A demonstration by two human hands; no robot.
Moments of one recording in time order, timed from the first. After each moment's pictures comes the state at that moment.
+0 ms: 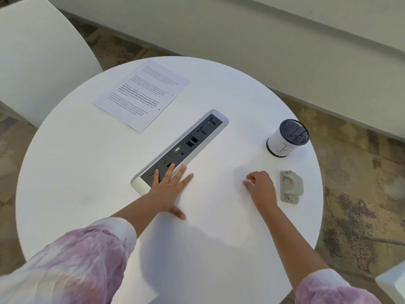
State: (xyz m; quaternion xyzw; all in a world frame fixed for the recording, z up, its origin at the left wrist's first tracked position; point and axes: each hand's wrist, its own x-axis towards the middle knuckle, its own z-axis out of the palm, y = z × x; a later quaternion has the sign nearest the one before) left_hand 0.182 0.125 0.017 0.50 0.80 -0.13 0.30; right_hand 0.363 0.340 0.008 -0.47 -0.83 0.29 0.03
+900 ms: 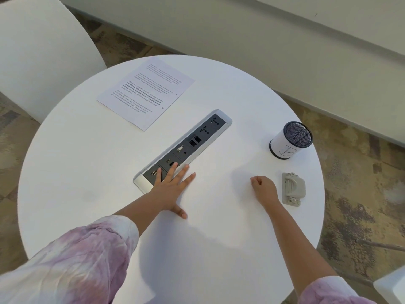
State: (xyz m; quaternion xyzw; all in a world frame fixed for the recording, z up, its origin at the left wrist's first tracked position) left_hand 0.180 0.124 0.010 0.50 0.80 -0.12 0.30; right_hand 0.358 0.346 0.013 -0.50 -0.78 0.37 0.01
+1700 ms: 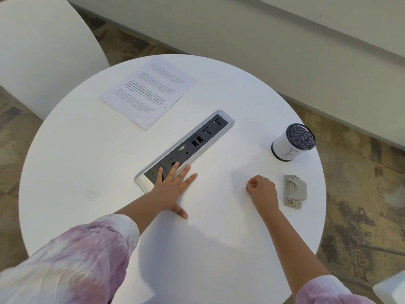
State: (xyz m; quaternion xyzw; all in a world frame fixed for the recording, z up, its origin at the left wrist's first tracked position) left_hand 0.179 0.124 0.009 0.51 0.80 -0.11 0.30; right_hand 0.353 0.331 0.022 -0.51 -0.81 0.28 0.00
